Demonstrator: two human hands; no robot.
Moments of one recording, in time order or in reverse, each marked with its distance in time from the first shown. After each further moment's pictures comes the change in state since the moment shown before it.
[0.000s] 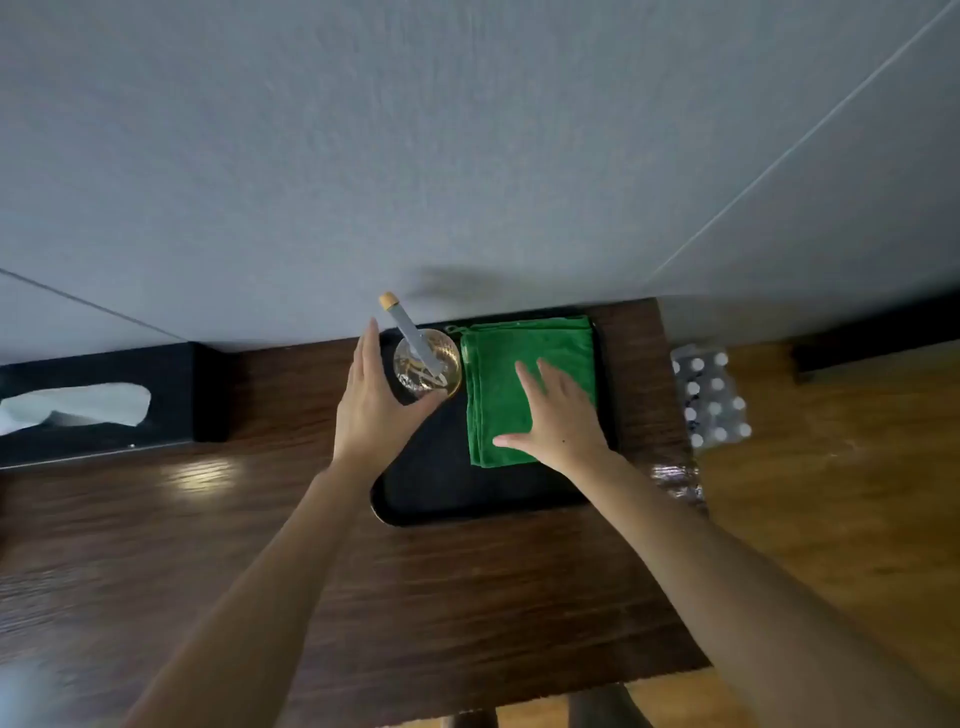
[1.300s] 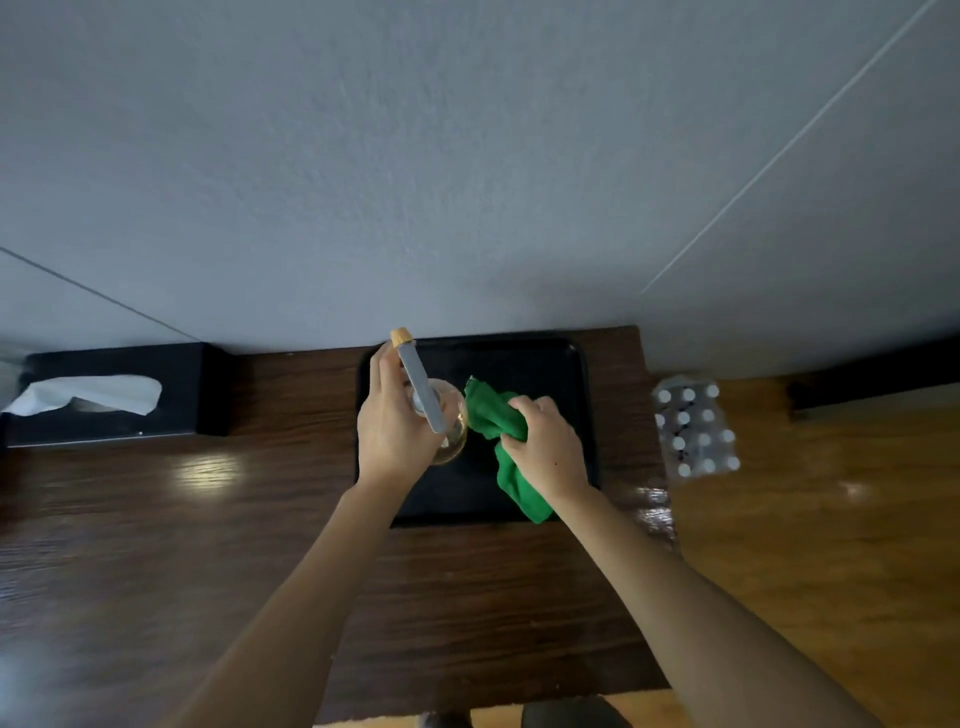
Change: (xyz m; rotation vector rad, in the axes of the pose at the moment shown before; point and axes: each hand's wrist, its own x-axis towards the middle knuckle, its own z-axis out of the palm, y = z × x) left_hand -0.036 0.065 0.008 -0.159 0.198 0.107; right_hand -0.029 0.009 -0.006 0.360 0.224 0.007
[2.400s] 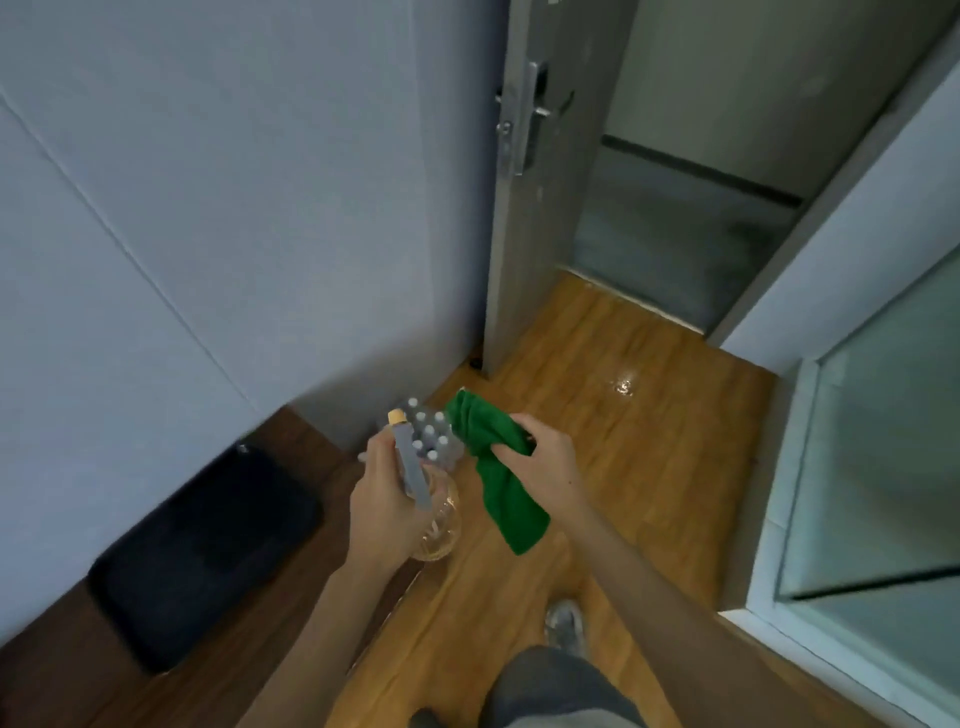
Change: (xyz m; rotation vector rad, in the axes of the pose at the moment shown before) left_hand -0.357 0.264 0.032 -0.134 -0.561 0.692; right_hand -0.491 0.111 -0.198 0.617 0.825 0.433
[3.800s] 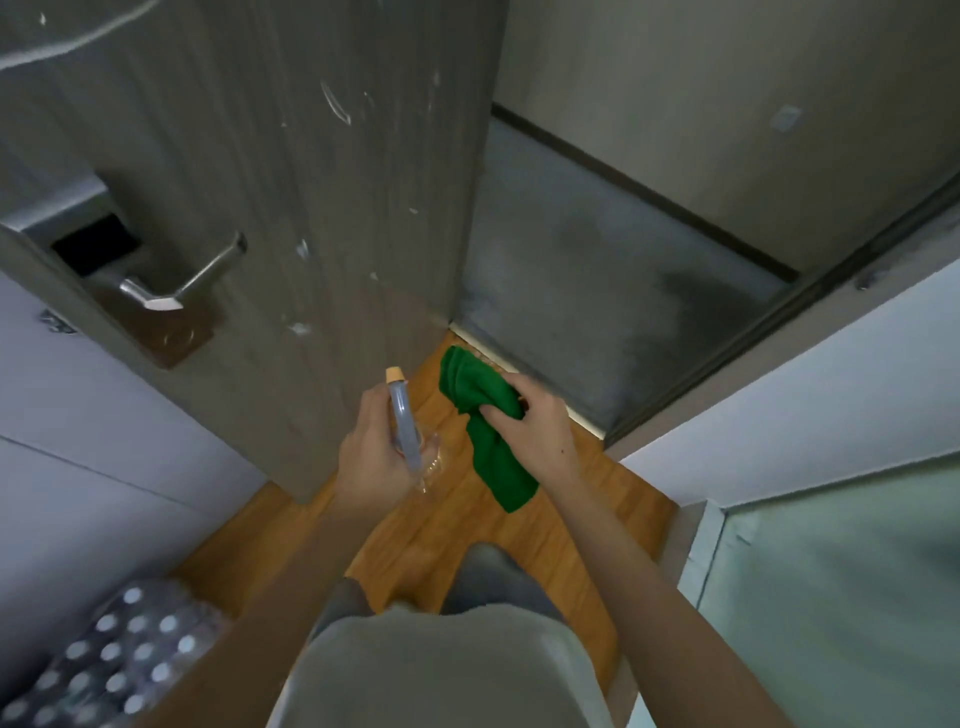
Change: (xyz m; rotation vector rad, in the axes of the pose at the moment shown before) left_hand 0.634 0.221 0.582 -0.015 -0.089 -0.020; right_hand 0.690 0.222 -0.481 -0.107 0.047 -0.061
